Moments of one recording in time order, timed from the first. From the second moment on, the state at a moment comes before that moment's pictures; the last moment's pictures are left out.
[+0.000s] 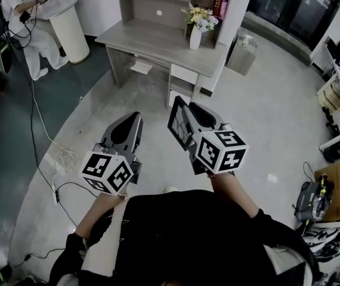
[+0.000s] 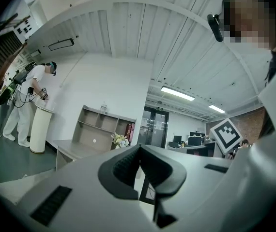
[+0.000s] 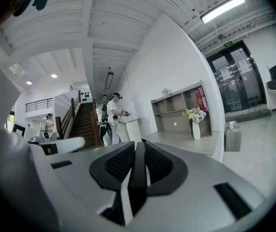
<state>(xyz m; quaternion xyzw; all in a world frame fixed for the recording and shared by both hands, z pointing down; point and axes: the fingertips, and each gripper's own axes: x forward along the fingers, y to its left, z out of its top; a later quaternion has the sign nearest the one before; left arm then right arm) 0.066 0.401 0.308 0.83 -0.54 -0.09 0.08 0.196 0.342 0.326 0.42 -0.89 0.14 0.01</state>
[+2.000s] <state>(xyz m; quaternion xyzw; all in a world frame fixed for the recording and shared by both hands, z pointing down) 0.033 0.096 0.313 0.86 -0.48 -0.11 0.13 0.168 0.060 0.350 0.46 -0.87 0.17 0.04</state>
